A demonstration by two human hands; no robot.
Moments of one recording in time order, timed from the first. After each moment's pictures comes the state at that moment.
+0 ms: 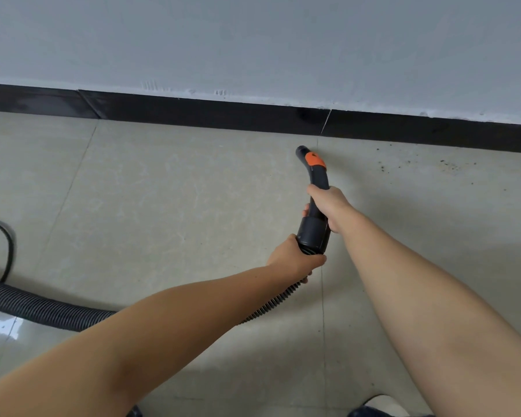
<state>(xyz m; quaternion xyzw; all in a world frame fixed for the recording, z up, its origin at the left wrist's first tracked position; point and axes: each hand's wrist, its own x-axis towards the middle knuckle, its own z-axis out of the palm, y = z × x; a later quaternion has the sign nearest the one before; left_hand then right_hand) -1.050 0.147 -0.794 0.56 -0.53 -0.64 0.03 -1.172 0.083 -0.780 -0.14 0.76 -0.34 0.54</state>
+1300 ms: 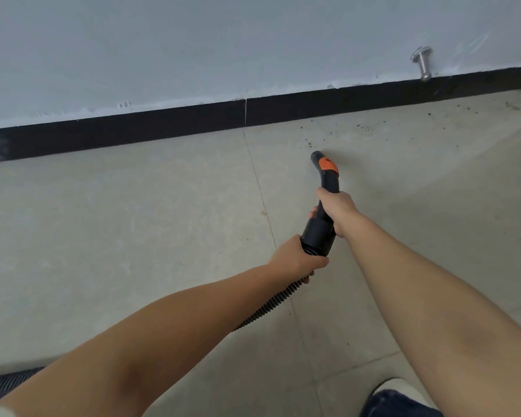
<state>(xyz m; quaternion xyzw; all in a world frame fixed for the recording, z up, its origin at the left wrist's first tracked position) -1.115 0.180 -0.797 0.42 -0.61 -0.67 -0.07 -1.252 0.167 -0.780 0.02 0.80 -0.43 0.42</state>
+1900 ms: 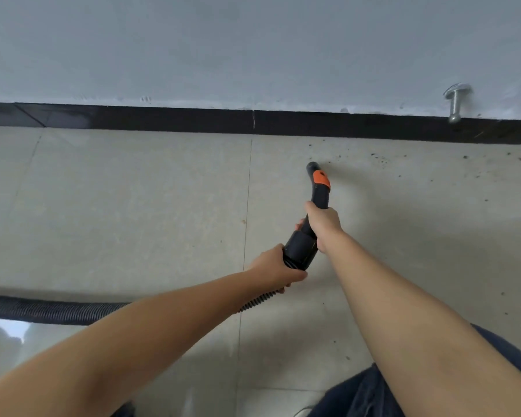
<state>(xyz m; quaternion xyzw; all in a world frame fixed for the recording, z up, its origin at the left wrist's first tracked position) -1.184 0.195 -0.759 0.54 -0.59 -0.59 -0.09 -1.316 0.161 -0.758 -0.01 0.75 -0.39 0.53</state>
